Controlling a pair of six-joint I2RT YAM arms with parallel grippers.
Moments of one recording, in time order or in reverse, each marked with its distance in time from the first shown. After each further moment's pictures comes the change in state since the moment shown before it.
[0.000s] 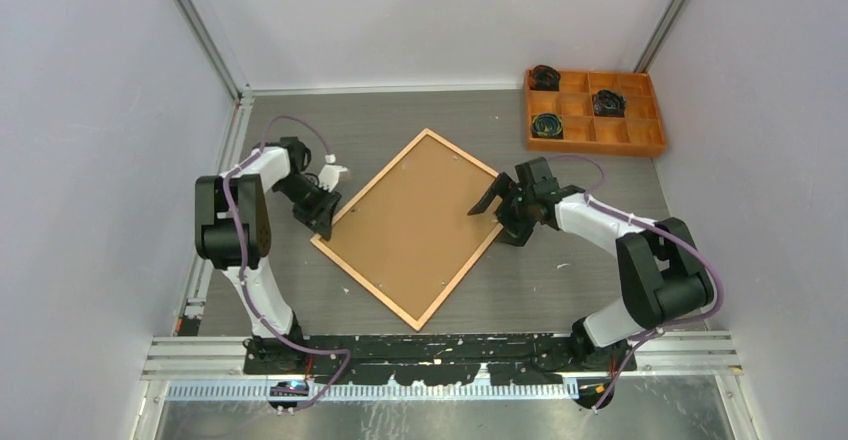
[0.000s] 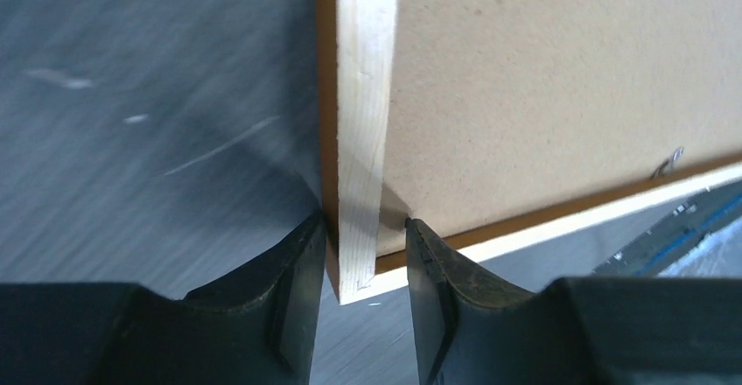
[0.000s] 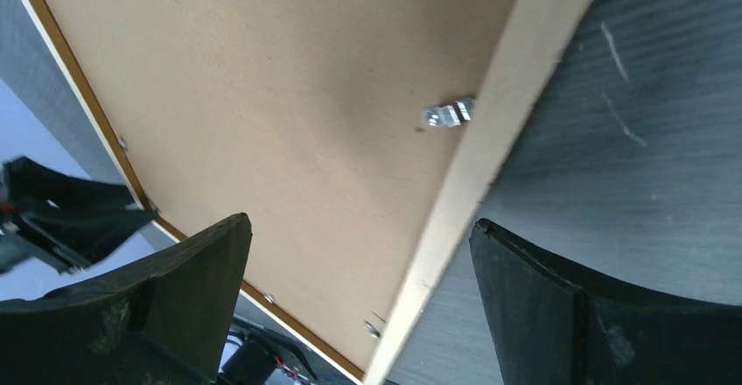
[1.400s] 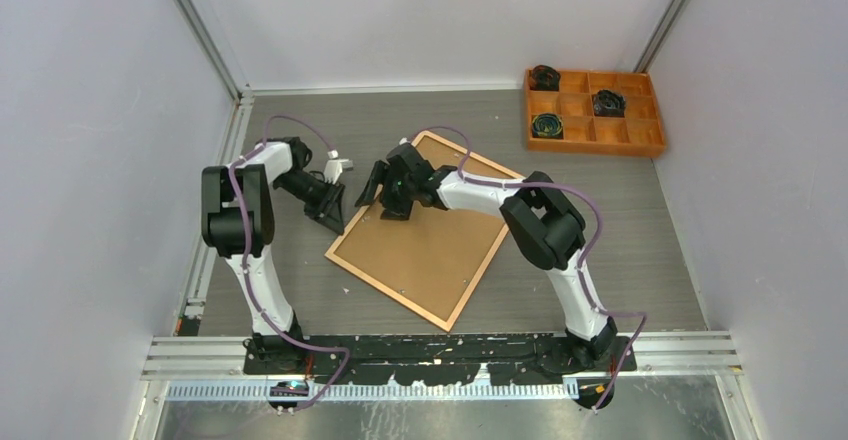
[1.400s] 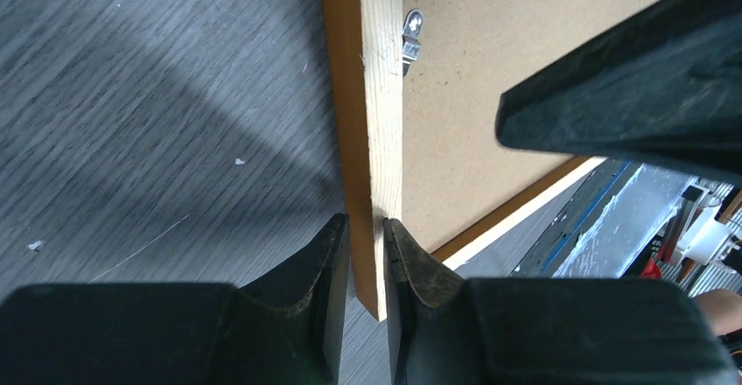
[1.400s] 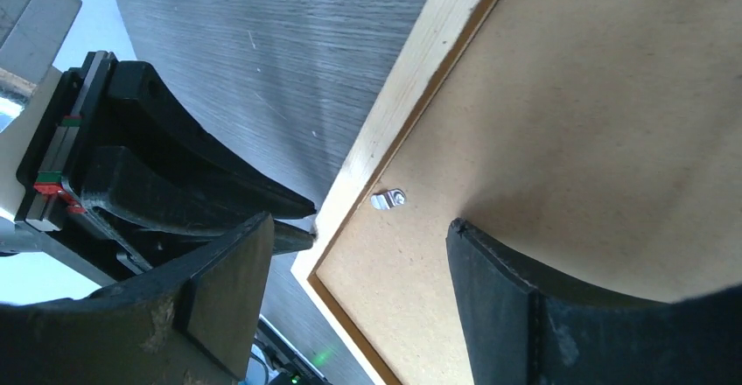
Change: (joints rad) left arm -0.002 0.091 0.064 -0.080 0.276 -0.018; right arm 0.459 0.673 0.755 0.152 0.057 0.044
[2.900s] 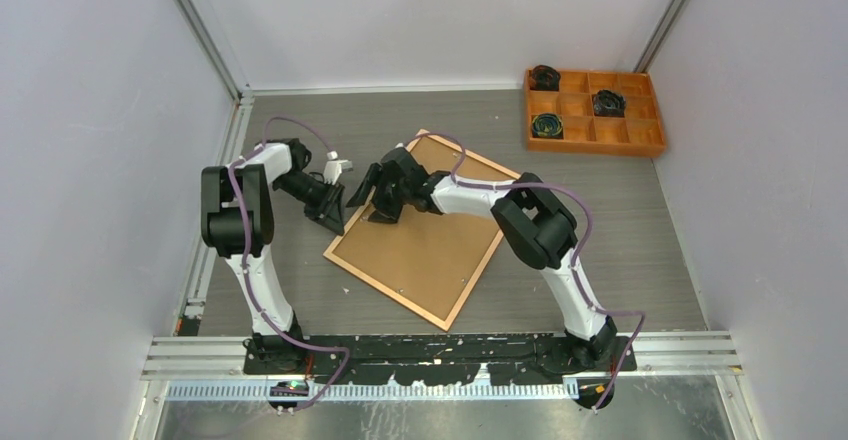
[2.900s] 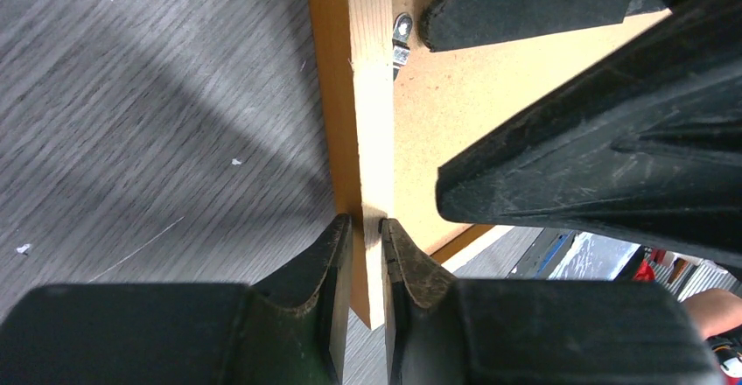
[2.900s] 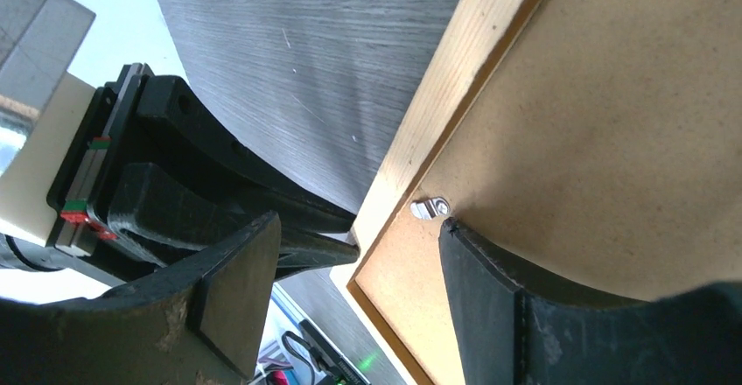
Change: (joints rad) left arm 0.001 0.005 -0.014 0.012 0.010 -0.001; right arm 0.025 0.073 0.040 0.089 -0.042 0.134
